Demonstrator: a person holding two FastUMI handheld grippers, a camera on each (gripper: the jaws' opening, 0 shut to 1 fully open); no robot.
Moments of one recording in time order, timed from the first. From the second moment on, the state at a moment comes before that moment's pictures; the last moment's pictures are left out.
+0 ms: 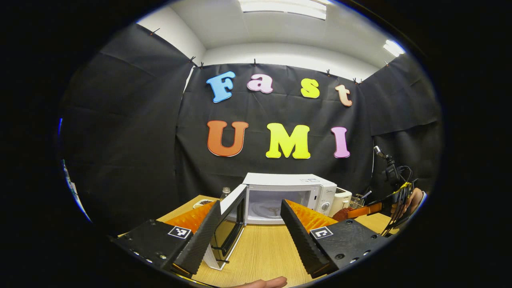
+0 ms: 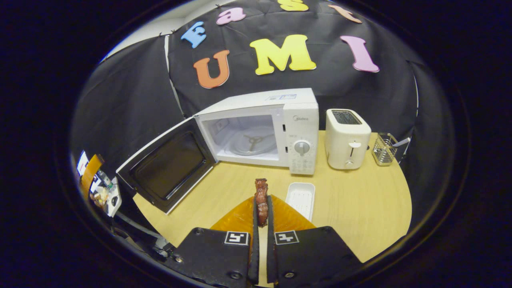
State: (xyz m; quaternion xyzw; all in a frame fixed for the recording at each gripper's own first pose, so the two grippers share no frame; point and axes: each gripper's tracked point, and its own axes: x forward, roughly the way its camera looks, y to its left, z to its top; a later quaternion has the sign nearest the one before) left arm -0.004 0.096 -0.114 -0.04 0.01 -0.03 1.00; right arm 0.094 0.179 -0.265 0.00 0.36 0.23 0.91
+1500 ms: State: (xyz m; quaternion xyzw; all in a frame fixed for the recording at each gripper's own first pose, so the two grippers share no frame) left arm 0.000 0.210 -0.184 -0.05 0.06 0.05 1.00; right arm 0.340 0.389 -0.375 0.28 0.22 0.03 0.93
